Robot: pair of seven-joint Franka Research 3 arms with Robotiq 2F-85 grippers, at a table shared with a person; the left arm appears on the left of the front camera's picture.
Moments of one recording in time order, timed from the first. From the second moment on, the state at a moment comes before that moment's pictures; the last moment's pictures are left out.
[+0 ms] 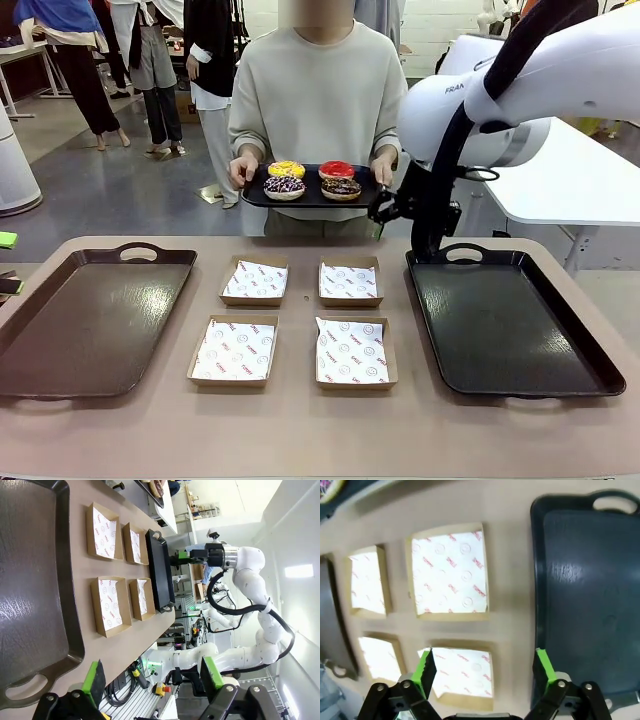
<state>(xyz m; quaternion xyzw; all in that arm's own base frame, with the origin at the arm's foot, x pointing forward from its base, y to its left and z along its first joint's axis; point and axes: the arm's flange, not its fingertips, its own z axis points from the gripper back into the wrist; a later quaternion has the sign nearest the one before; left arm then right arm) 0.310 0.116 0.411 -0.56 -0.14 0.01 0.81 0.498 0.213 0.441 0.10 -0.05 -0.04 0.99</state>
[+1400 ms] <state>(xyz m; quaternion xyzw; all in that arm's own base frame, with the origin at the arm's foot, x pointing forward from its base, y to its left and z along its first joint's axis) 0.310 0.116 0.411 -0.56 -0.14 0.01 0.81 0.484 0.203 0.397 0.11 0.00 0.01 0.99</state>
